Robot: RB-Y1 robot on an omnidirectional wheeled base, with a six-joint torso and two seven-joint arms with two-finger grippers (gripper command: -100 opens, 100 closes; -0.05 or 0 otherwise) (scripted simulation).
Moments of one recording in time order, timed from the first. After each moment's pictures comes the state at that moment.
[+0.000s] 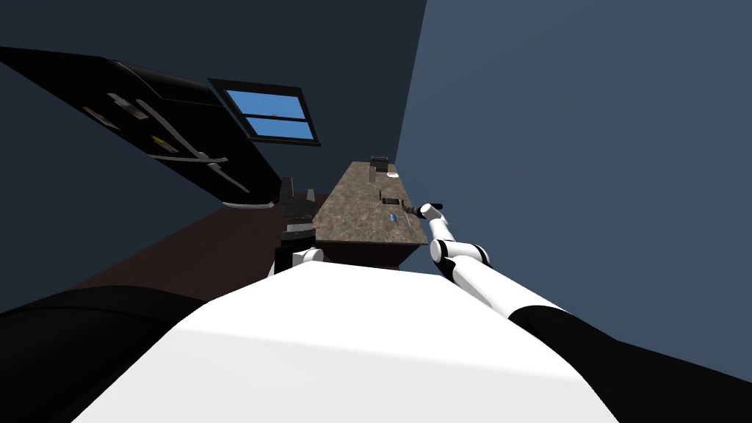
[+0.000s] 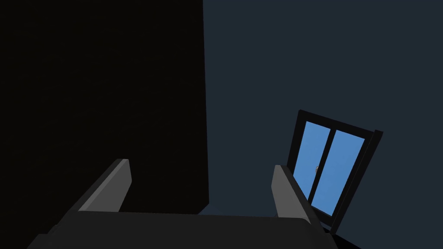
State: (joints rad) left arm 0.54 -0.03 -0.01 -2.35 0.07 -0.40 -0.03; right arm -0.75 -0.32 -0.21 -0.69 -0.68 0.69 -1.11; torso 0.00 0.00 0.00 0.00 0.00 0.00
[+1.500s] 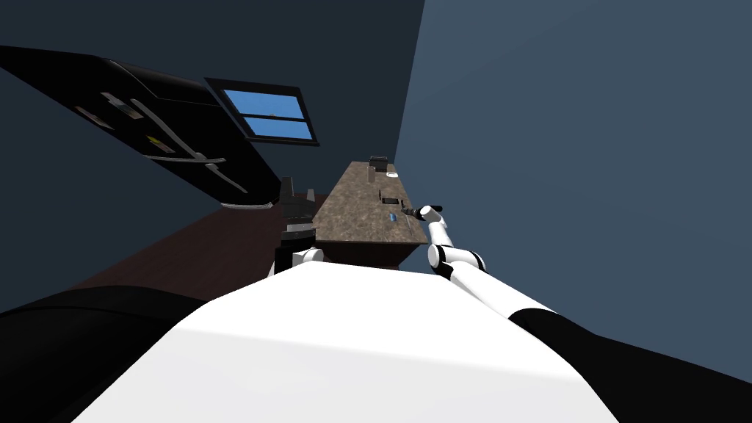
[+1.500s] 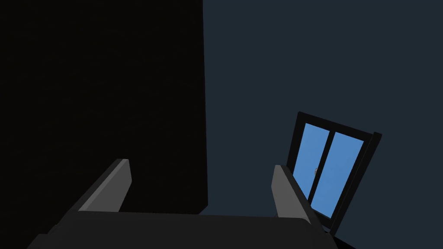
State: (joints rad) left arm 0.54 -0.03 -0.01 -2.35 0.07 -0.40 -0.03; right arm -0.67 -0.27 -0.26 -0.82 -0.65 0.76 -1.08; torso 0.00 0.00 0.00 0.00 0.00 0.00
